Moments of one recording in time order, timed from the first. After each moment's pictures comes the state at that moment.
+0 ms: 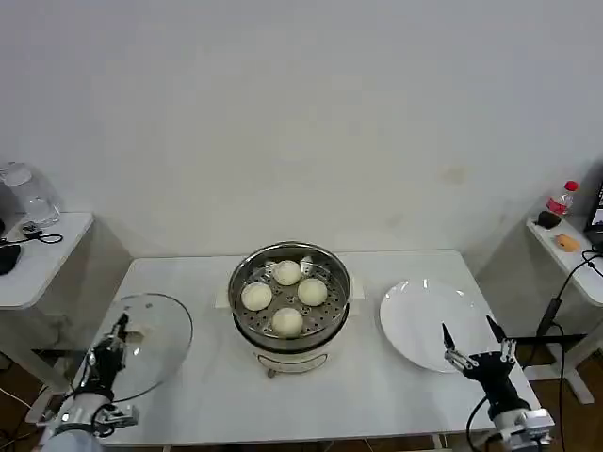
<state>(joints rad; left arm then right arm) 1.48 -1.11 -0.74 -1.76 1.09 0.00 -0.14 -1.62 1.34 0.82 2.01 0.17 0.10 -0.21</state>
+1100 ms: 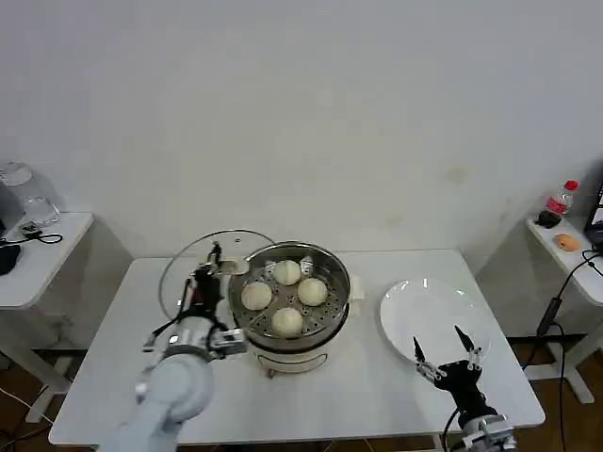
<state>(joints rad) 1.04 -1.13 -0.15 -2.02 1.21 0.52 0.25 -1.61 1.43 0.75 1.99 -0.02 0.09 -0.23</state>
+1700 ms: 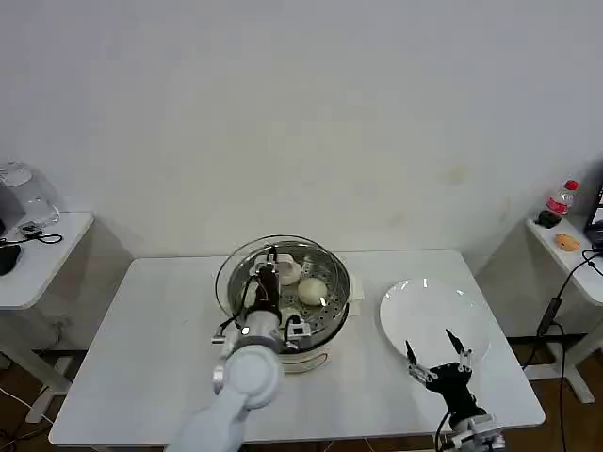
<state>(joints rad) 0.93 -1.36 0.03 -1.89 1.43 0.58 0.35 -1.59 1.45 0.72 1.96 -0.05 0.09 -0.24</state>
